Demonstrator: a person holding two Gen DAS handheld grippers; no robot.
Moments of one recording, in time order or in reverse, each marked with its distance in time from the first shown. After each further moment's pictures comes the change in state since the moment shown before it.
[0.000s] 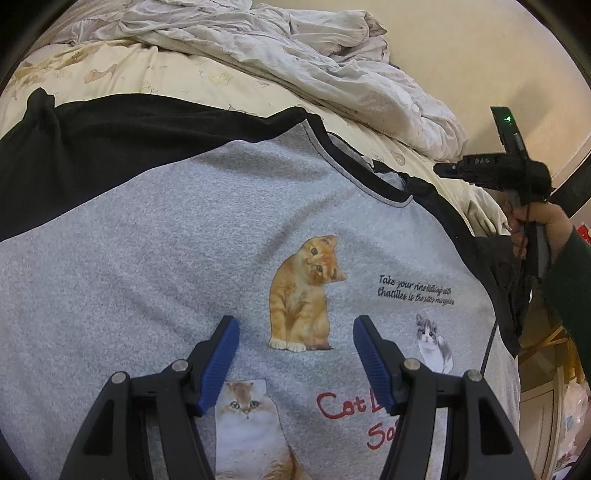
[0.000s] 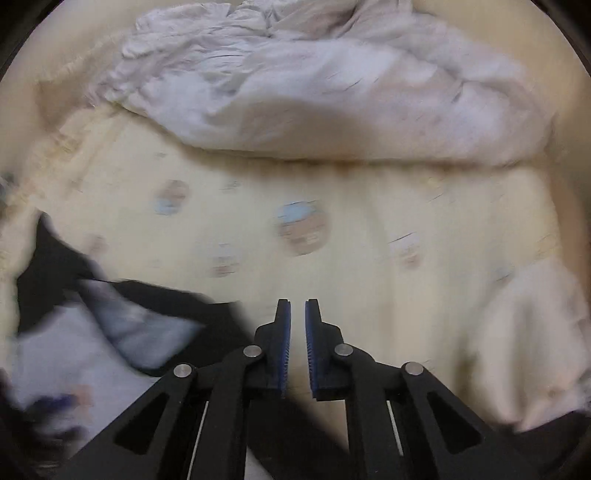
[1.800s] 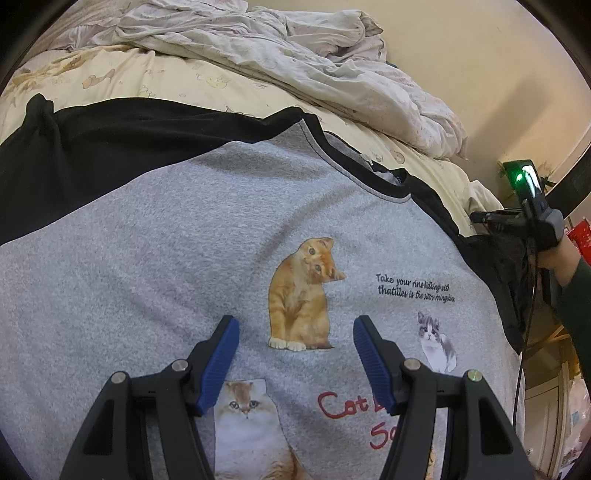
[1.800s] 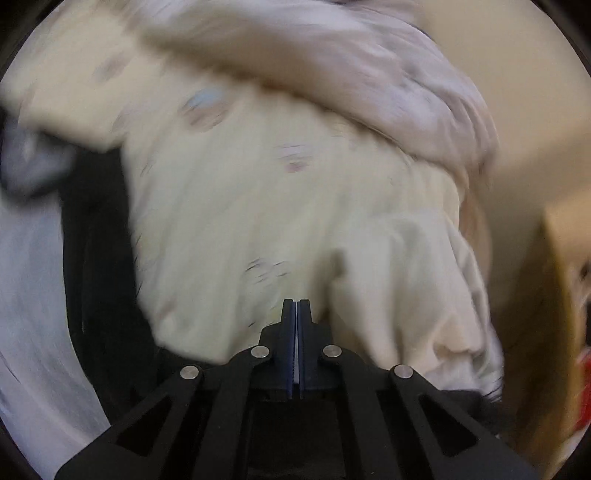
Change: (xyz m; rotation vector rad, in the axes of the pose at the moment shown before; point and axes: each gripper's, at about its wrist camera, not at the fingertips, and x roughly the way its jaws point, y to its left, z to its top) left arm 0.002 0.007 -0.001 0.019 -0.008 0.011; right arm 0.029 -0.014 -0.003 -0.210 0.113 -0.437
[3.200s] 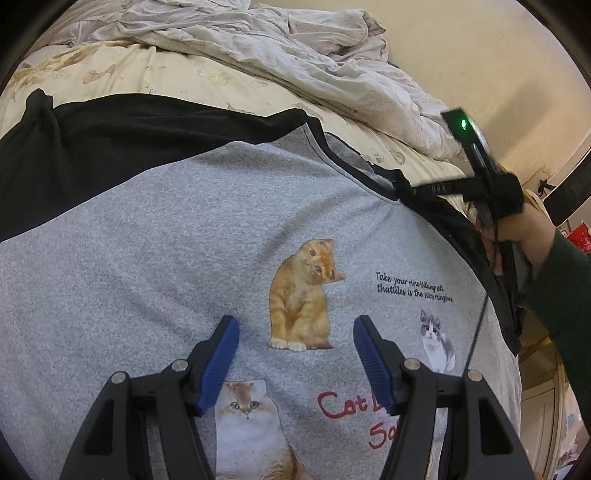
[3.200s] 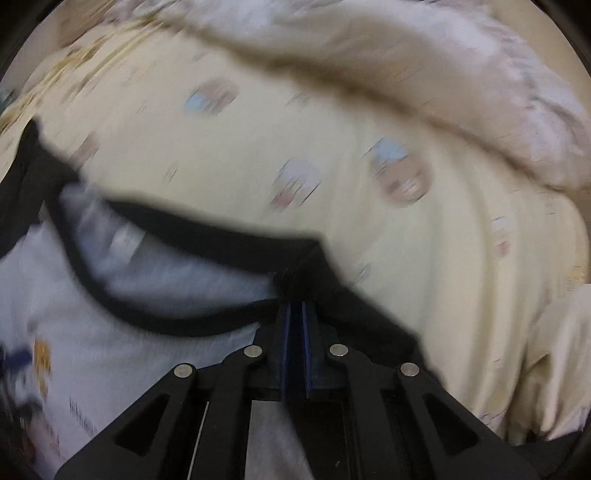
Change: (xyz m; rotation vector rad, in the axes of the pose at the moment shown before) left arm 0.004 0.000 0.002 -0.018 0.009 -0.008; right arm 0.026 0.115 0.087 0.016 -0.033 0.283
